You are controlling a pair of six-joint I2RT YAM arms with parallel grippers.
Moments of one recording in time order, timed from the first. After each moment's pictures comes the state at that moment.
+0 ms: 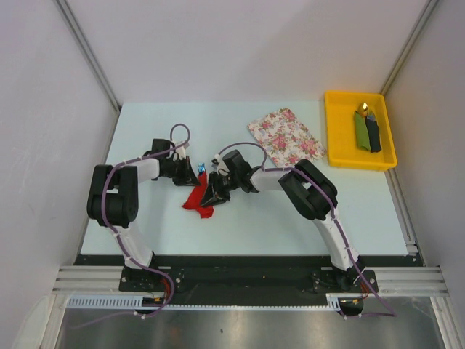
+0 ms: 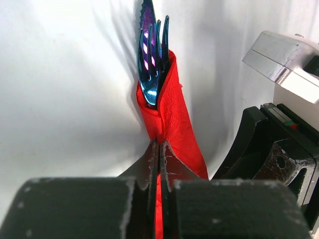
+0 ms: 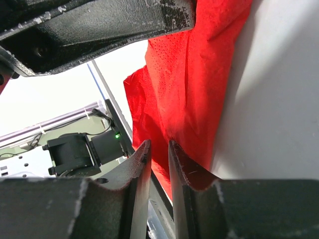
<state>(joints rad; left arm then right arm) -0.07 1.83 0.99 -0.24 0.59 -0.20 0.78 2.28 1.43 0.12 -0.77 0.94</state>
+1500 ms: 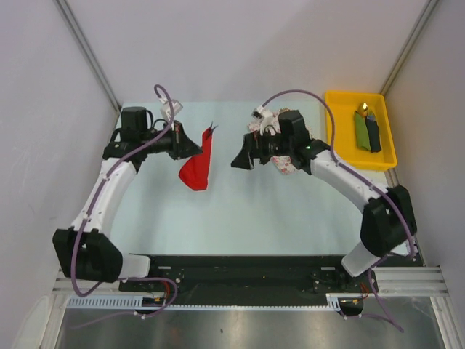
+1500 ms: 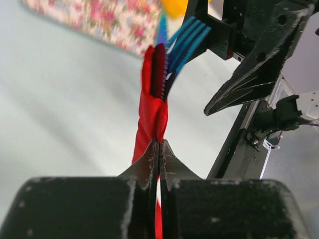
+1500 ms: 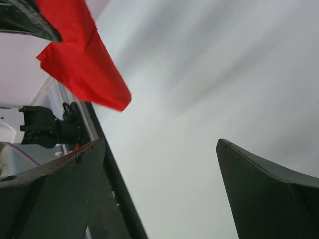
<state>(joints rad) -0.10 1.36 1.22 -0.50 0.92 -0.03 0.54 1.66 1.29 -0.16 -0.68 0.32</state>
